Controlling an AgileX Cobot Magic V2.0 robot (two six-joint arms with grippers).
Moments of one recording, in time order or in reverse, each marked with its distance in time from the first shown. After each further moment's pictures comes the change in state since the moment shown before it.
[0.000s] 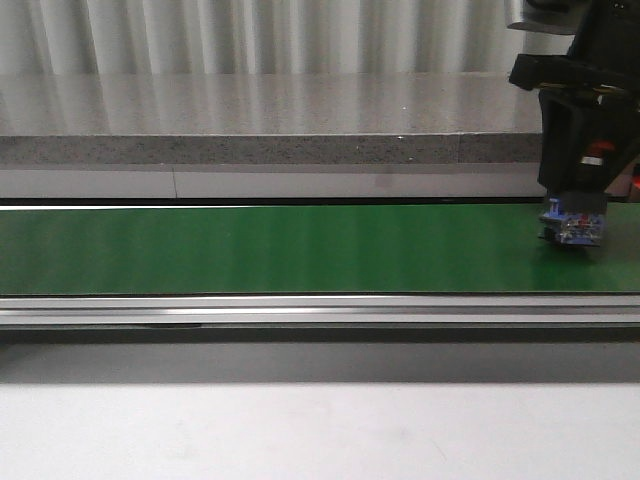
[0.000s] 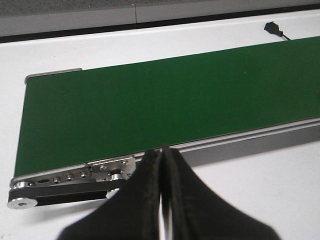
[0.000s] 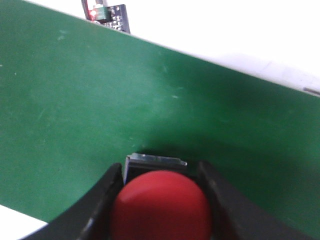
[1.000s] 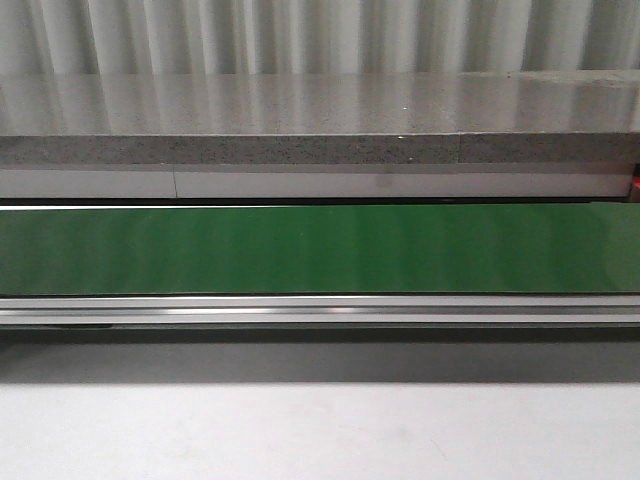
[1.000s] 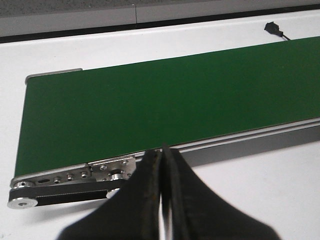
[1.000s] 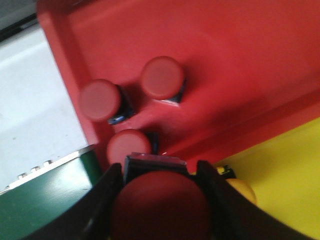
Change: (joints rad) left arm 0.000 0.000 0.000 0.000 0.000 0.000; right arm -0.643 -0.041 -0.077 -0.045 -0.142 0.157
